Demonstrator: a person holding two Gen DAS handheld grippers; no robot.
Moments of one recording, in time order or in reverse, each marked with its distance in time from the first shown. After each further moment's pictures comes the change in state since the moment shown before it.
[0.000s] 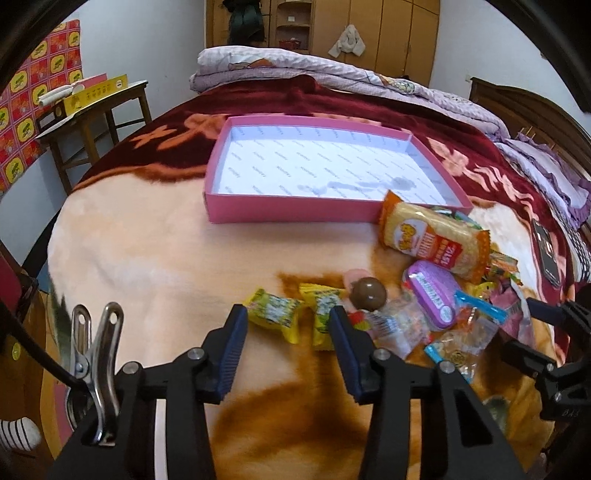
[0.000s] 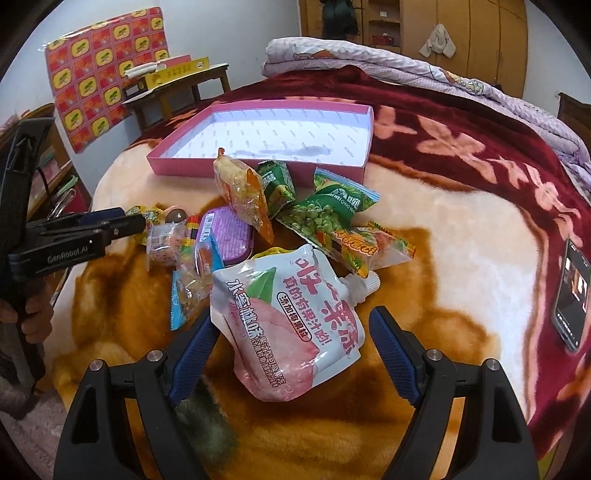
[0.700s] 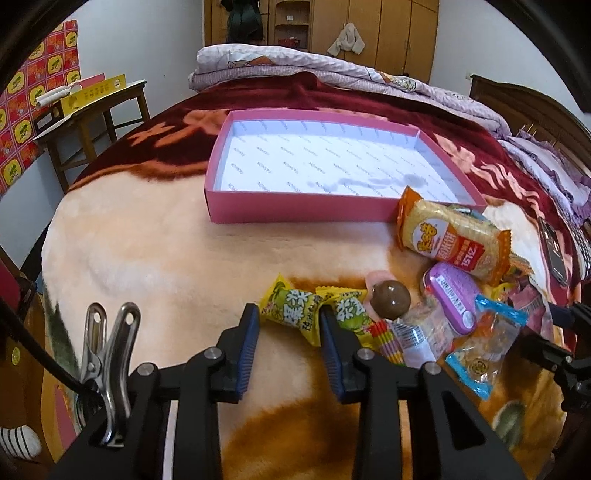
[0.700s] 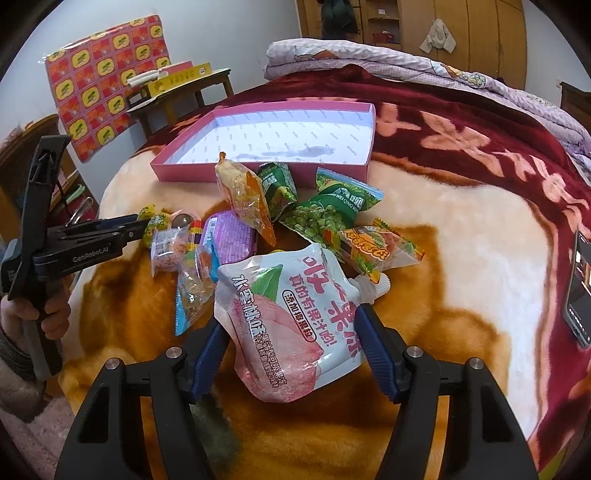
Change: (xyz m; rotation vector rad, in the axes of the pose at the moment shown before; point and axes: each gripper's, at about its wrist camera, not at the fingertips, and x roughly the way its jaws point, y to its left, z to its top) left arm 0.016 0.004 0.001 0.012 -0.006 -0.004; right arm -0.001 -0.004 0.001 0.026 -0.022 0.039
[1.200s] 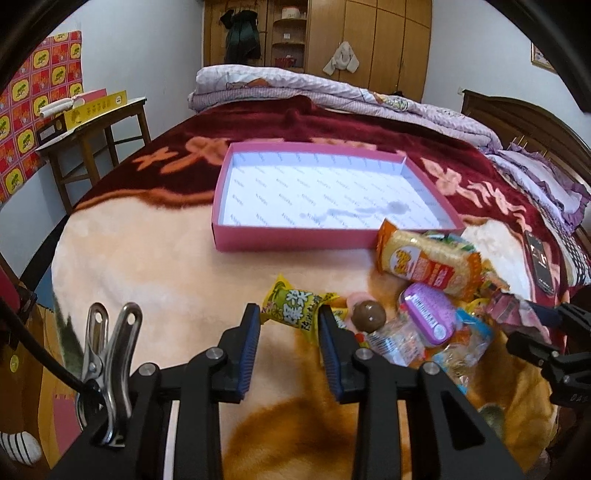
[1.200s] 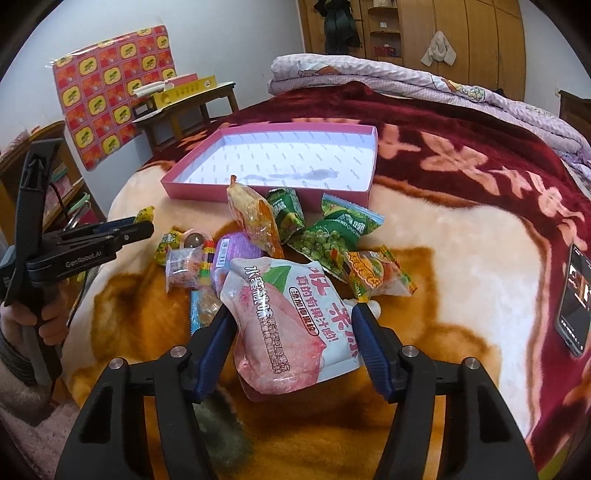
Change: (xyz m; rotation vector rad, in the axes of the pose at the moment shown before) left arm -0.030 -0.002 0.010 -0.001 -0.075 -0.022; right arm -0.014 0.006 0.008 -0.016 -0.053 -0.002
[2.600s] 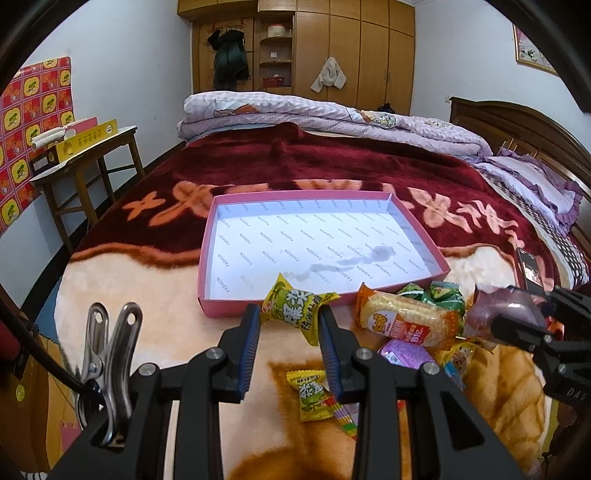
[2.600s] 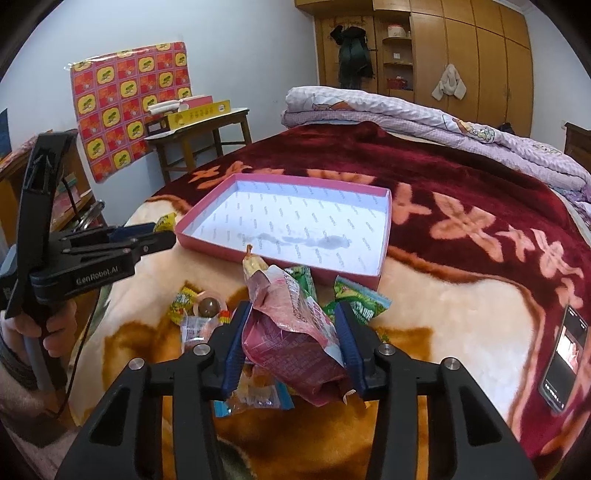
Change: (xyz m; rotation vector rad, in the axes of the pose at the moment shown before) left arm -0.009 -0.016 0.044 0.052 -0.075 -0.007; right arm -0.013 0.011 0.050 -0.065 -0.120 0.007
